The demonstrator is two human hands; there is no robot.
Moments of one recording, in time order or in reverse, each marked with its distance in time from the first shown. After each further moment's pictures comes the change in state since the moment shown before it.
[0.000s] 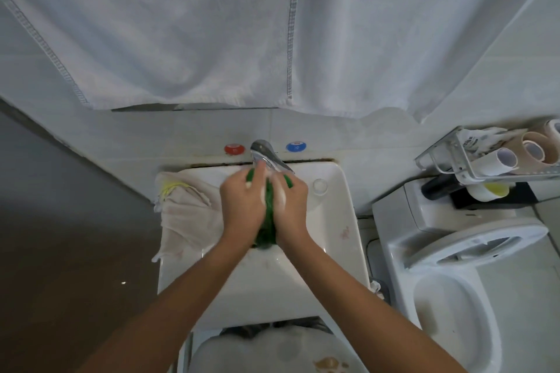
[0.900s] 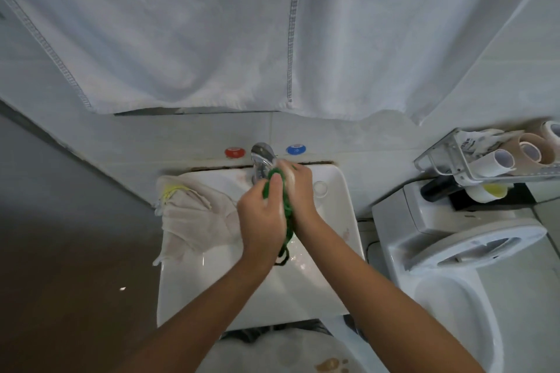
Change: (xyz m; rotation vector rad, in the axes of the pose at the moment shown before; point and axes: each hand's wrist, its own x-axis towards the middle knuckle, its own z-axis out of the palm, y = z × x) left_hand -0.025 0.004 0.011 -0.106 0.004 0.010; right_hand 0.026 -0.017 -0.010 -0.114 -0.046 -0.065
